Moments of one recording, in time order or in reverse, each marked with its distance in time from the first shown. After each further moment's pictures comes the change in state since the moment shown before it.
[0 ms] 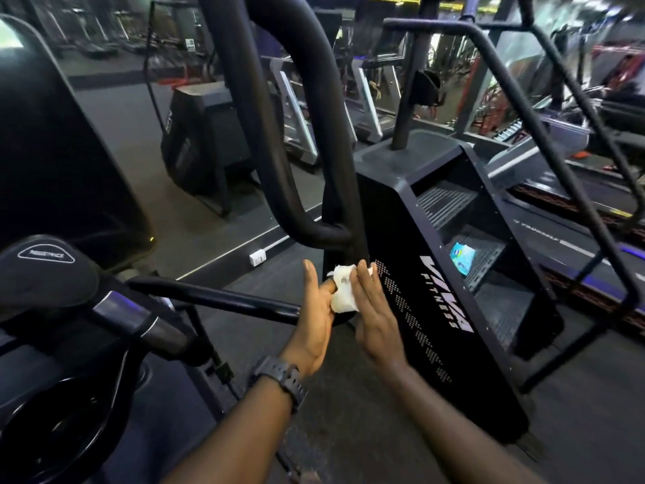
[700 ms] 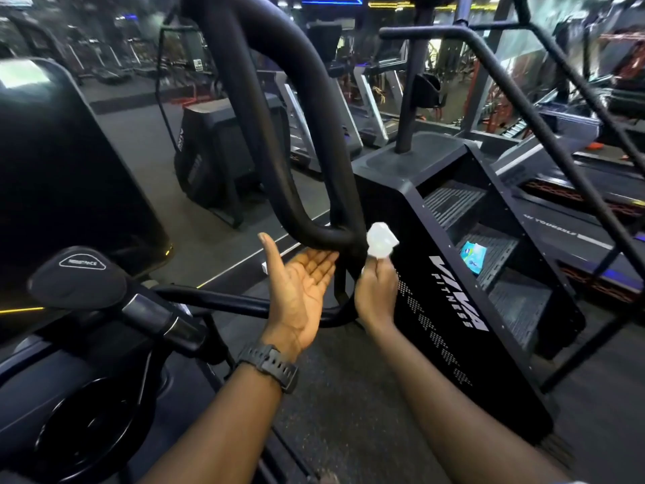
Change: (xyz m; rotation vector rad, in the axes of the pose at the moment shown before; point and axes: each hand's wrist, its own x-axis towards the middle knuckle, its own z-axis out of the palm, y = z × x) left_hand -0.011 0.052 -0.005 -0.298 0.093 0.190; right_hand 0.068 -0.046 -0.010 0.402 0.323 0.762
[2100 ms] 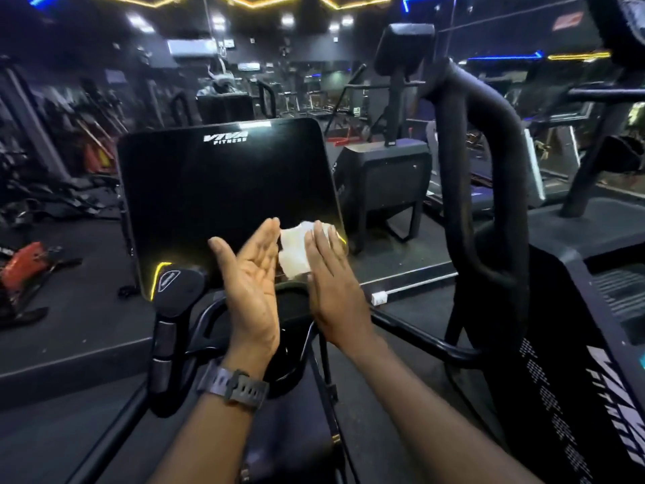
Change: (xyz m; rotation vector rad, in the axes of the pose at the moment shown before) left_hand -0.154 0.179 -0.089 0.239 0.447 0.728; right_hand -0.171 -0.147 0.122 -0.053 -0.568 -1.008
